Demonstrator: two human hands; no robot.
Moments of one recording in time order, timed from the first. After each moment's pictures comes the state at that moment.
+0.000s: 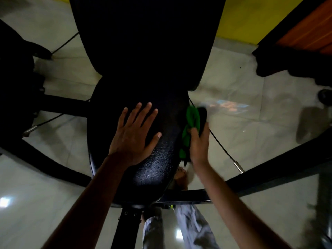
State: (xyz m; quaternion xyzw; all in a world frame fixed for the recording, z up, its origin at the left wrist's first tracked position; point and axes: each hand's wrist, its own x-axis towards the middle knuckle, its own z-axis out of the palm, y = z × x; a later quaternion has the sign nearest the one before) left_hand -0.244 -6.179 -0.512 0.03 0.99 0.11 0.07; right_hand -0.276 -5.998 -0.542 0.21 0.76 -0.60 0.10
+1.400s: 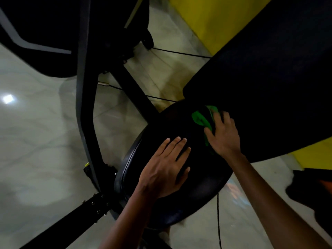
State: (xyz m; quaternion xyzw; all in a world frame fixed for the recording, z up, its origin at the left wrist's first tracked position) left_hand -0.202 -6.158 -0.506 -0.22 0.96 0.14 -0.04; right_hand -0.414 -6.118 -0.504 -0.46 0.88 -0.04 0.12
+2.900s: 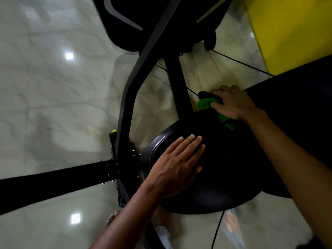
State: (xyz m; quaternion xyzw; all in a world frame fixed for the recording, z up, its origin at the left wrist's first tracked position) left_hand -0.161 -6.129 -0.503 -0.35 0.92 0.14 -0.09; right_hand -0.392 -6.261 -0.486 -0.71 0.67 0.12 0.15
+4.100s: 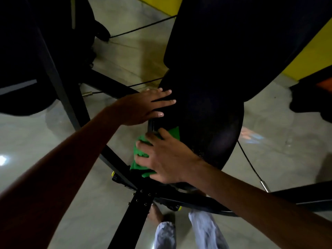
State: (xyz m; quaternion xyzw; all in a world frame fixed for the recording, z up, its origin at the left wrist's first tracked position) left_hand -0.206 -6.342 -0.509 0.19 0.96 0.17 0.09; right_hand -0.194 -6.146 -0.451 -0.73 0.67 0.09 0.08
